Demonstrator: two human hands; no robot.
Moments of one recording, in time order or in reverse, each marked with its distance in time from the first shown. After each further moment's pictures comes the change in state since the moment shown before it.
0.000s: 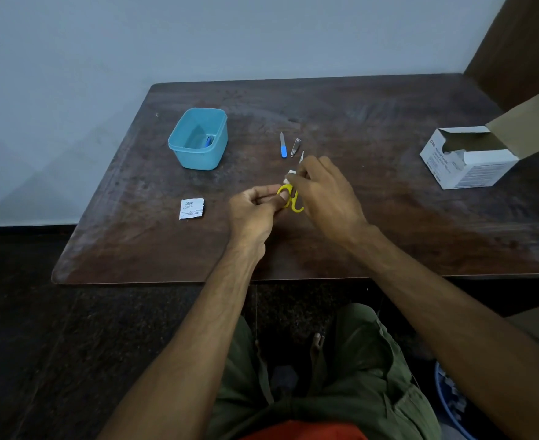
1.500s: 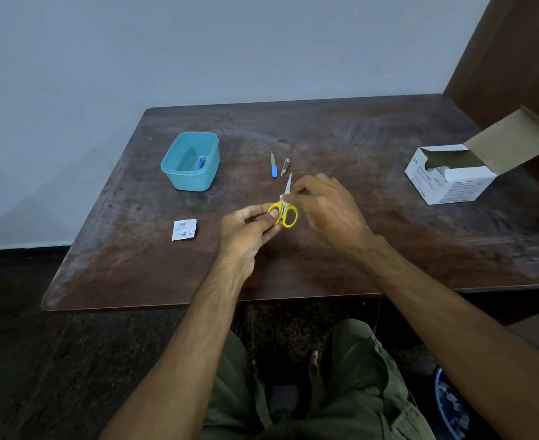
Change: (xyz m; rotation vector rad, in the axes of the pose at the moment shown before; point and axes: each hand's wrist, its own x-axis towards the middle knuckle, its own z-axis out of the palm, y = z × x) left_hand -0.003 0.011 0.000 -0.042 -0.095 -0.078; right_hand -0.002 0.034 0.004 0.117 0.050 -0.083
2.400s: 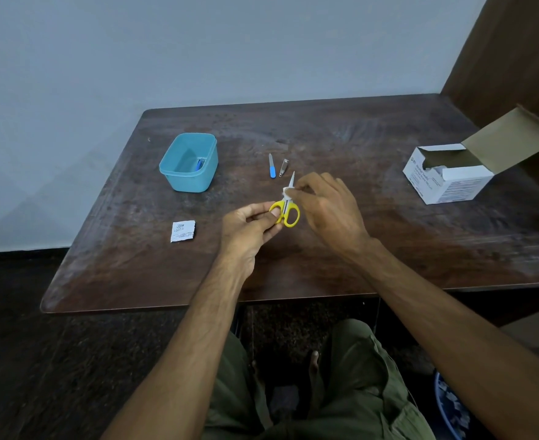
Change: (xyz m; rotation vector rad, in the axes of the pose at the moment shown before) left_hand -0.001 0.002 0.003 0.017 -0.023 0.009; right_hand -0.004 -0.003 0.003 -0.080 0.083 0.075
